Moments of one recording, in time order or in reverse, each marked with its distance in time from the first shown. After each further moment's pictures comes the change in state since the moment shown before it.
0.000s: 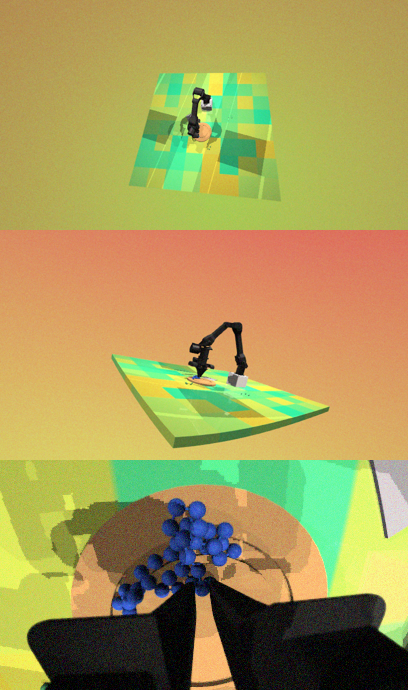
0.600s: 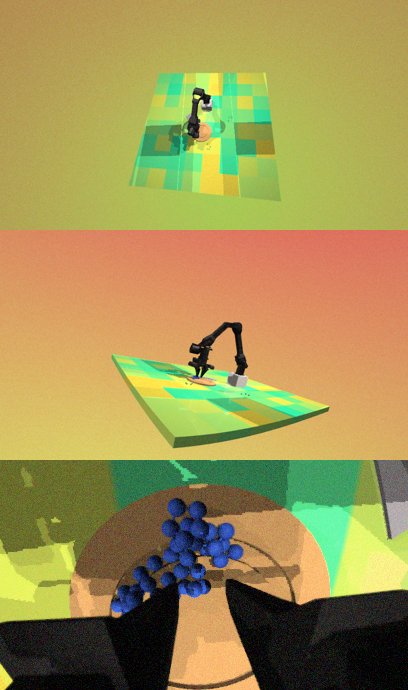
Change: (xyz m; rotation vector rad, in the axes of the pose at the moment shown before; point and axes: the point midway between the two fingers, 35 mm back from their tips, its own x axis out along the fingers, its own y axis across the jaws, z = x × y) arm 0.003 0.000 0.000 0.000 -0.001 0.003
